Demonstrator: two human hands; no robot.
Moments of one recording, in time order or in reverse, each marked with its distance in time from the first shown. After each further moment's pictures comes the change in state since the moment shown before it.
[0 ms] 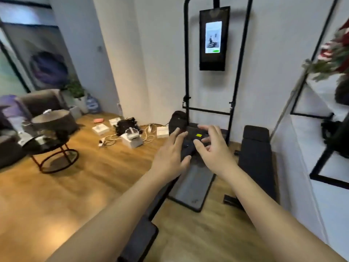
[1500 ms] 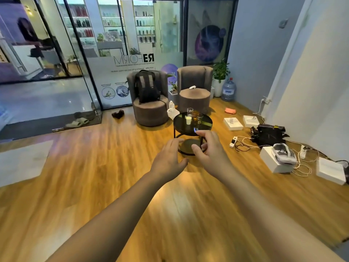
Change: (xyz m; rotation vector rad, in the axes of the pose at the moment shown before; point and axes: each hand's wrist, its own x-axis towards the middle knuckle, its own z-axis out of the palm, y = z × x) left_hand -0.175 -0.936 -0.367 0.048 0.264 -0.780; right_hand 0.258 -0.359 0.979 0.180 -0.622 -0.177
